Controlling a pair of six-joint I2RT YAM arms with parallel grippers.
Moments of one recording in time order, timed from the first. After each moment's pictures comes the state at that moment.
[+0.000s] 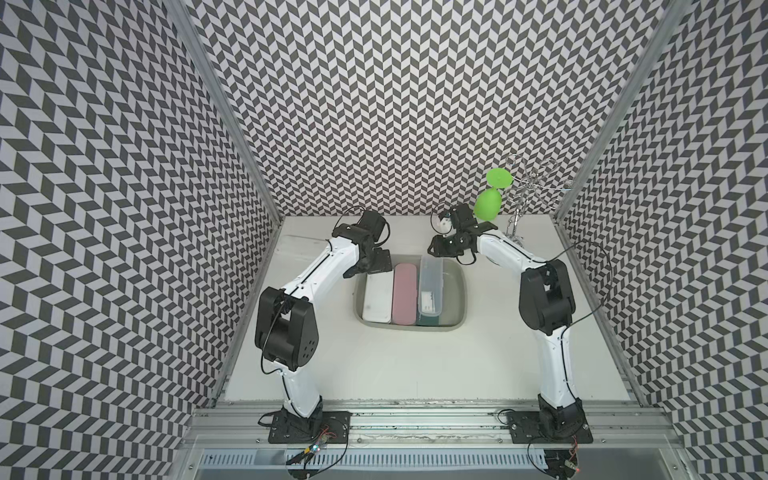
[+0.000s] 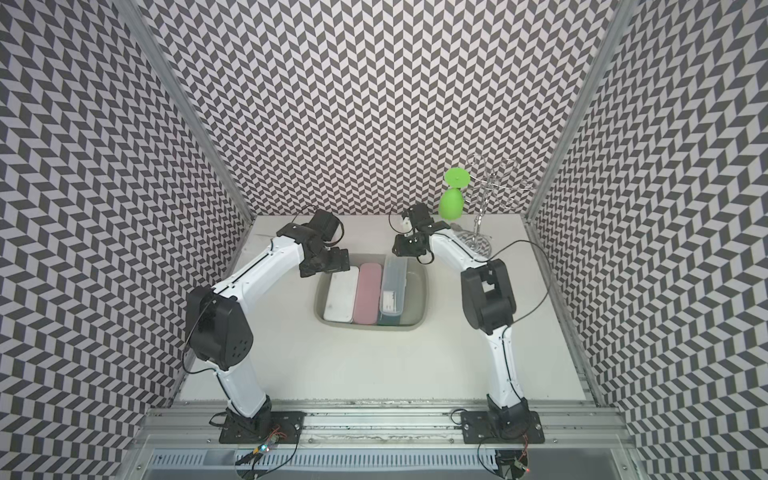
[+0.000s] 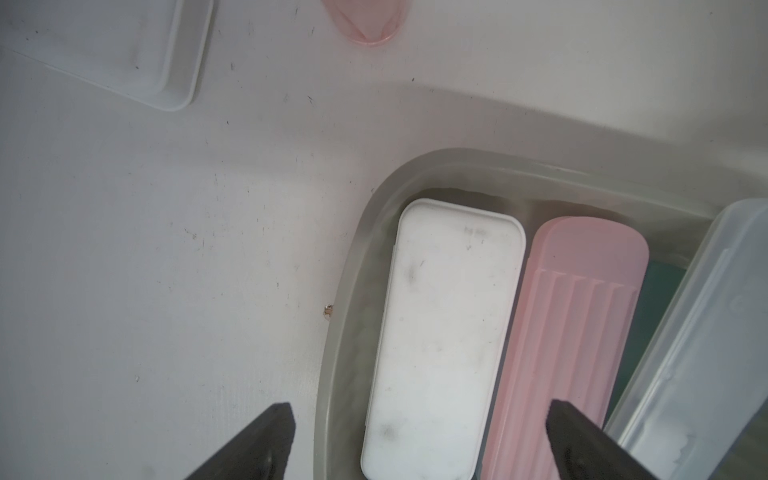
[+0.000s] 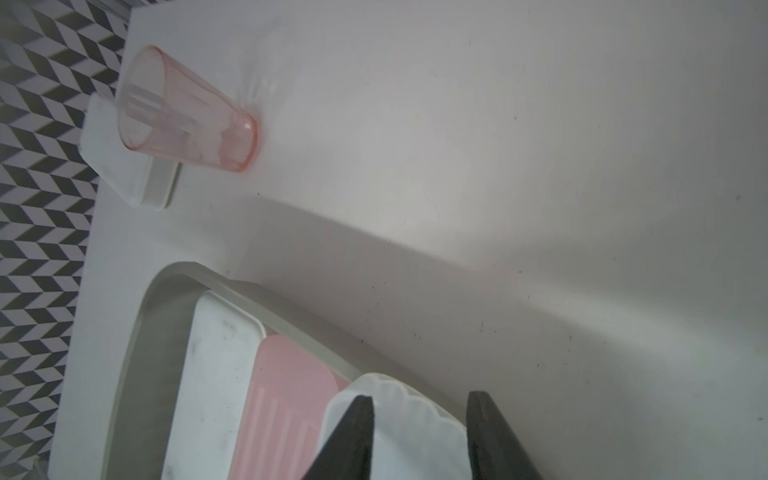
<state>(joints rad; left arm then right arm) -0.39 1.82 1.63 -1.02 -0.13 -0.52 0.39 2.21 1.85 -0.60 -0.32 0.30</state>
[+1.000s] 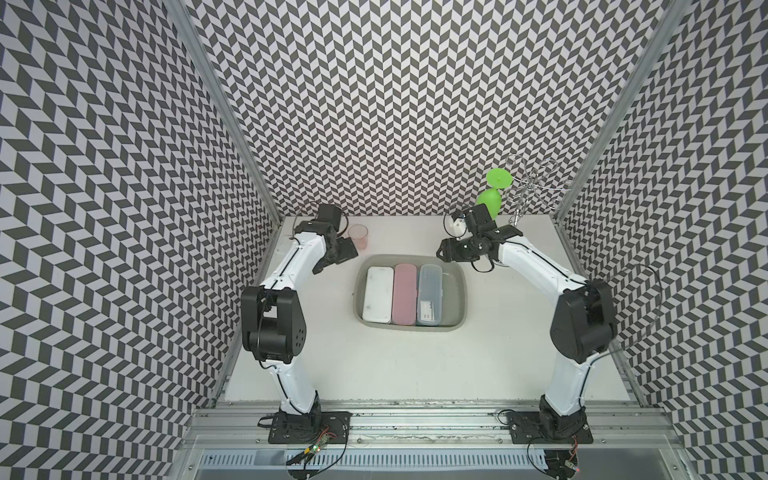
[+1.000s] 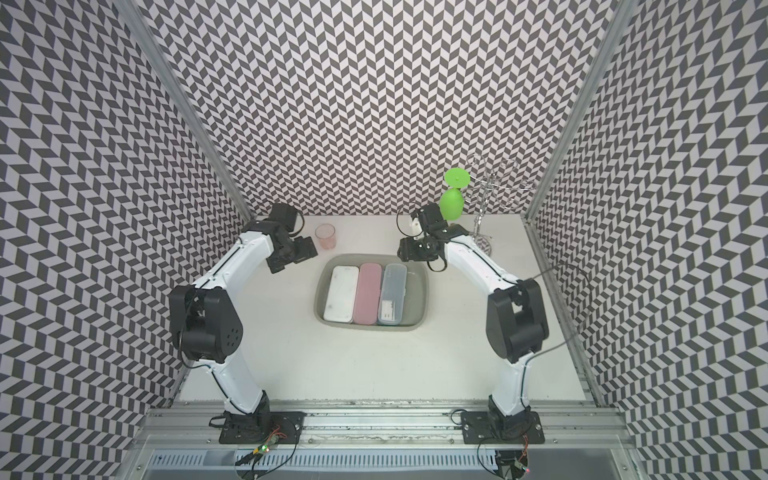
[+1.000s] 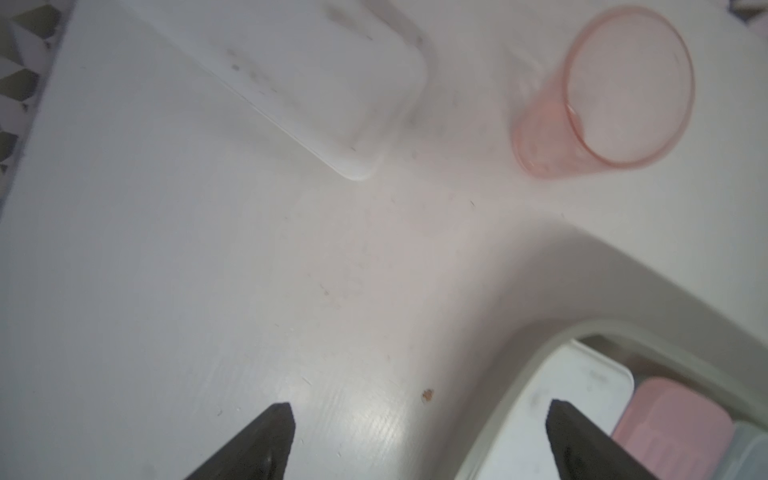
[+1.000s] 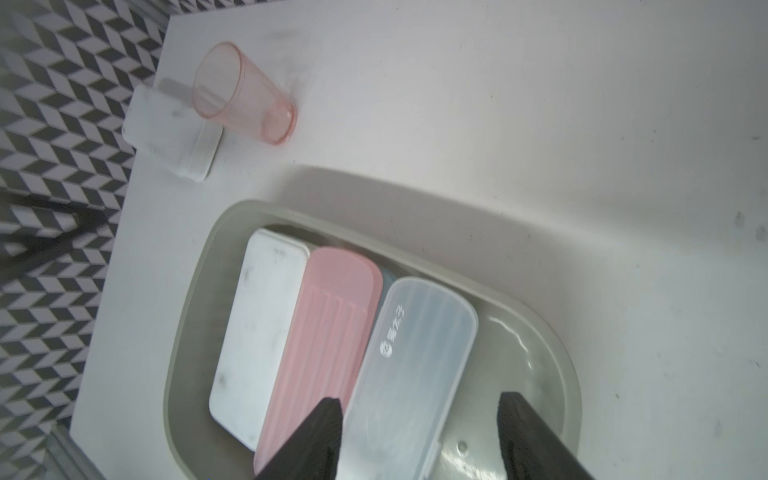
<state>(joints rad) -0.07 1.87 1.65 -0.93 -0.11 -0.57 0.40 1.83 1.56 -0.67 -0.25 0.30</state>
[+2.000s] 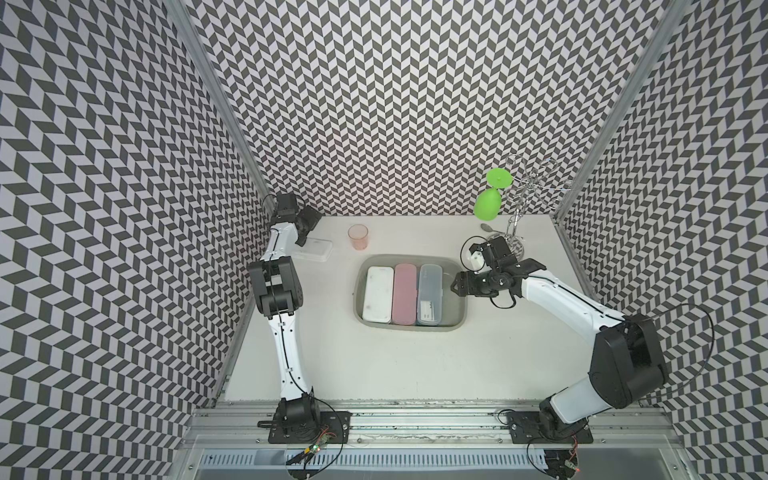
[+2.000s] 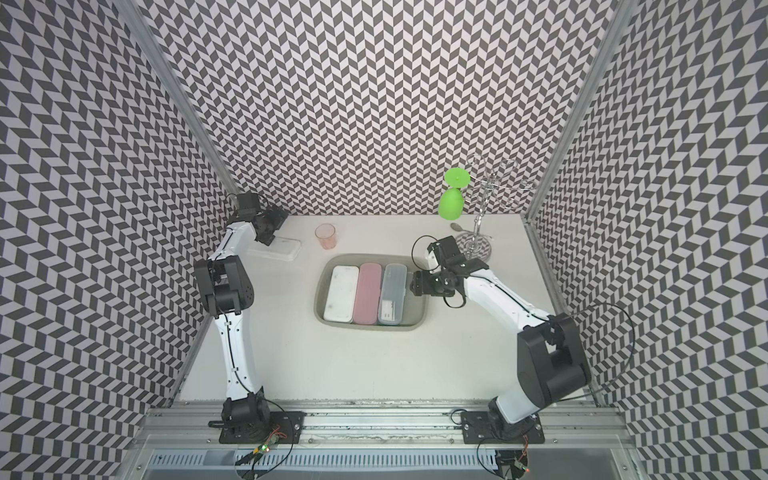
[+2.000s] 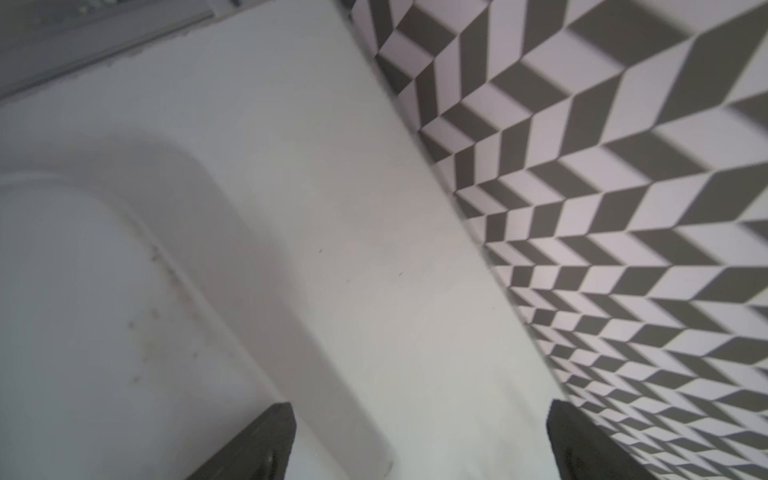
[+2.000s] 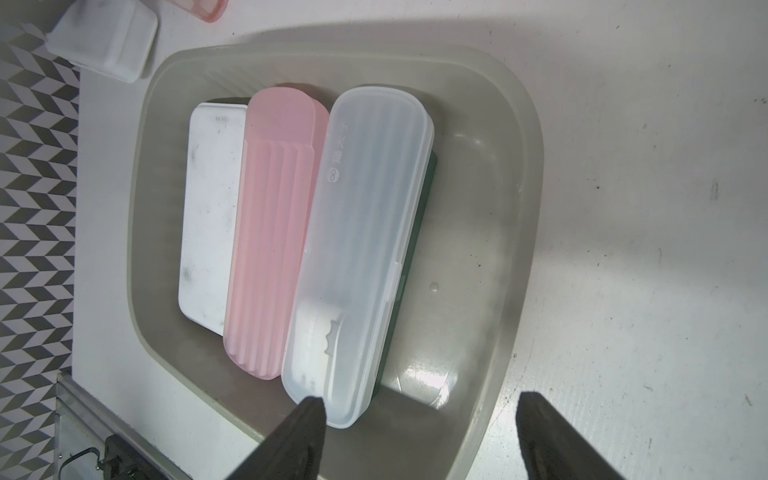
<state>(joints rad) 0.20 2.48 2.22 -0.52 0.18 -0.83 0.40 1.55 1.15 -0.62 -0.26 0.37</state>
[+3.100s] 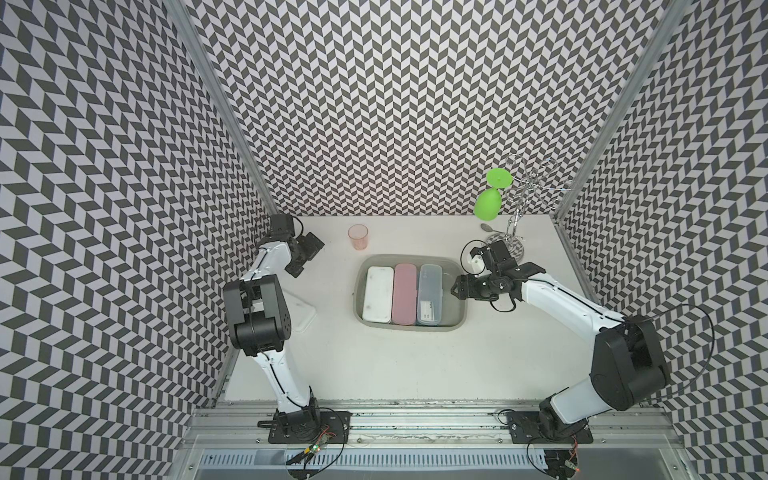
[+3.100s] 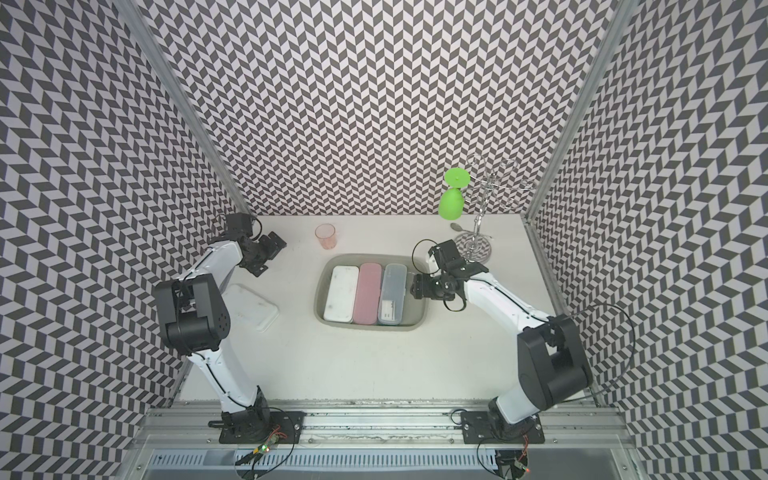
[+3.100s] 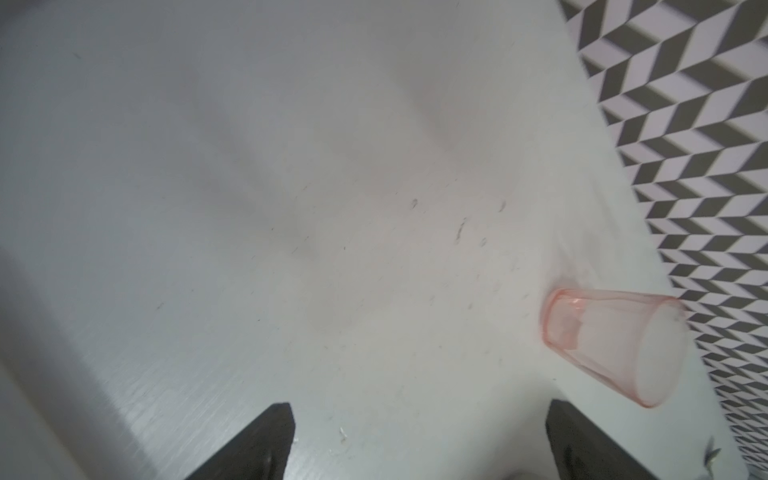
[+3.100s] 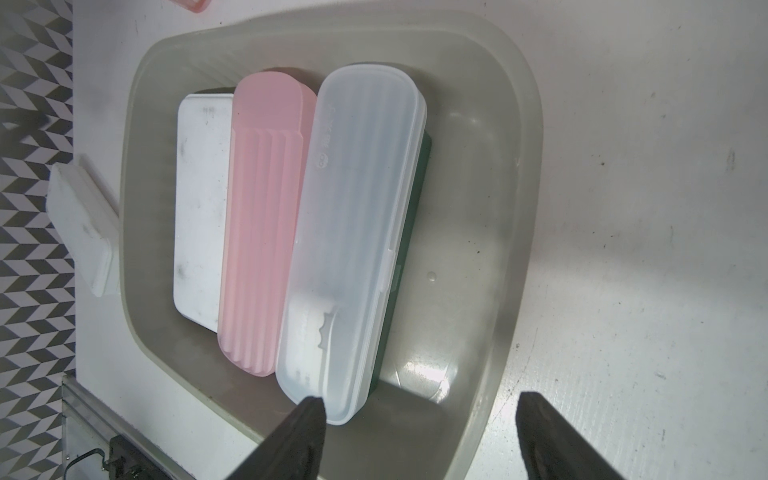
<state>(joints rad) 0.20 1.88 1.53 -0.61 0.17 -0.71 0.40 1.54 1.10 -0.60 -0.26 0.39</state>
